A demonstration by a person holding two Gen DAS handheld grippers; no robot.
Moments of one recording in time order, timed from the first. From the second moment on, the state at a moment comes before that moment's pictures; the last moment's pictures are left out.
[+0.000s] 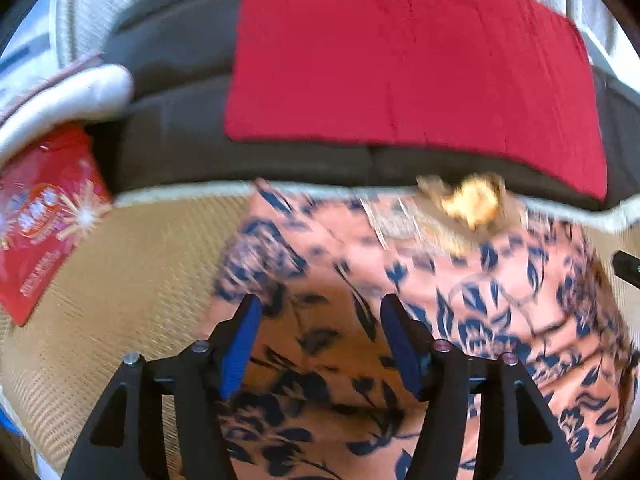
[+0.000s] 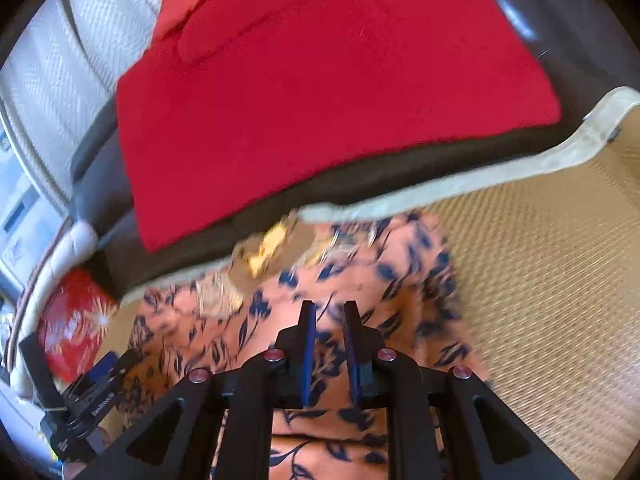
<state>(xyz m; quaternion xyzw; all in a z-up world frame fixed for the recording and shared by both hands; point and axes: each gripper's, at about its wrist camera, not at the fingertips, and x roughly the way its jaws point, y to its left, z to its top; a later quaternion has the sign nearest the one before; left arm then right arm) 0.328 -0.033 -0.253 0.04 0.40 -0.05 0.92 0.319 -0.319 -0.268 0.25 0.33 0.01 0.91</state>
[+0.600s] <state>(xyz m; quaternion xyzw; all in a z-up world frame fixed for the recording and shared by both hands) 0.260 0.013 -0.225 0.06 0.32 -0.08 0.94 0.183 -0.356 -0.276 0.32 0.28 0.04 0.90</state>
